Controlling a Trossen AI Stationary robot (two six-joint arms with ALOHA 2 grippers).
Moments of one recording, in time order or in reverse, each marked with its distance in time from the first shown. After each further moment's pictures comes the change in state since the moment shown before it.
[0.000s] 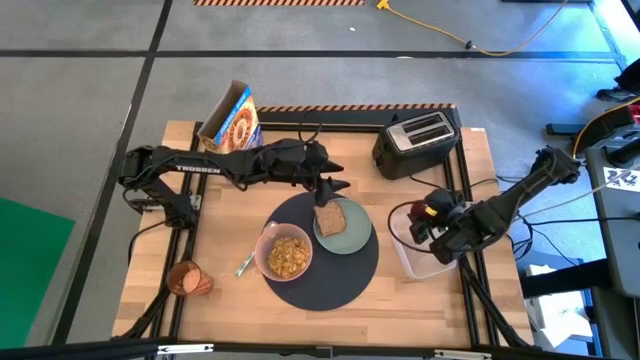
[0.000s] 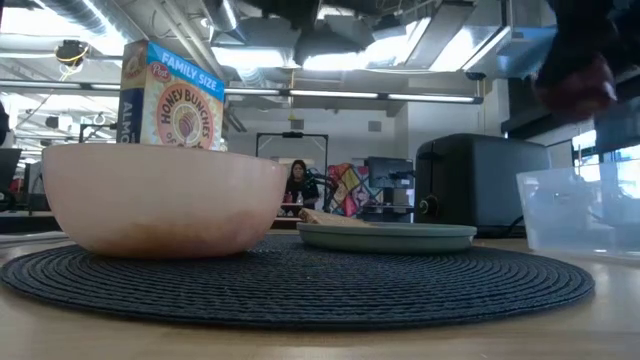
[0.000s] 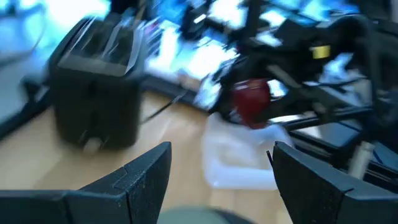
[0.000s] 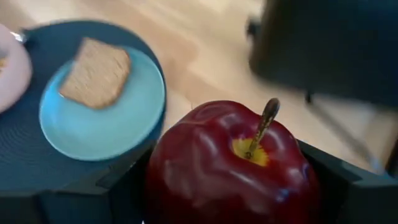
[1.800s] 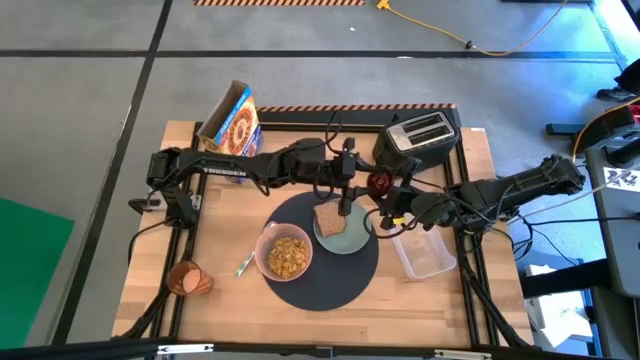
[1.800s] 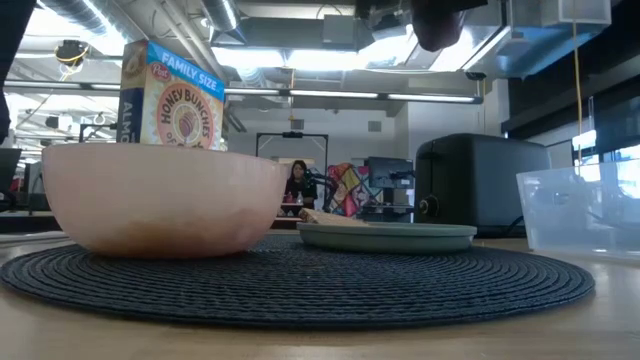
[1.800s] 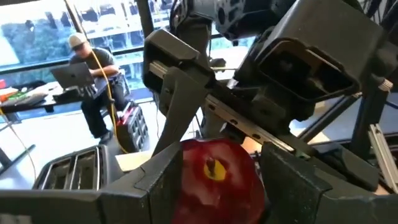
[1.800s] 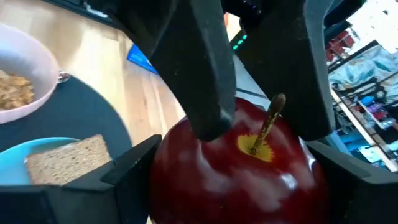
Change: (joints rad) left arm -0.045 0.226 0.282 0.166 0.098 0.493; right arm -0.314 0.073 0.096 0.889 0.110 -1.727
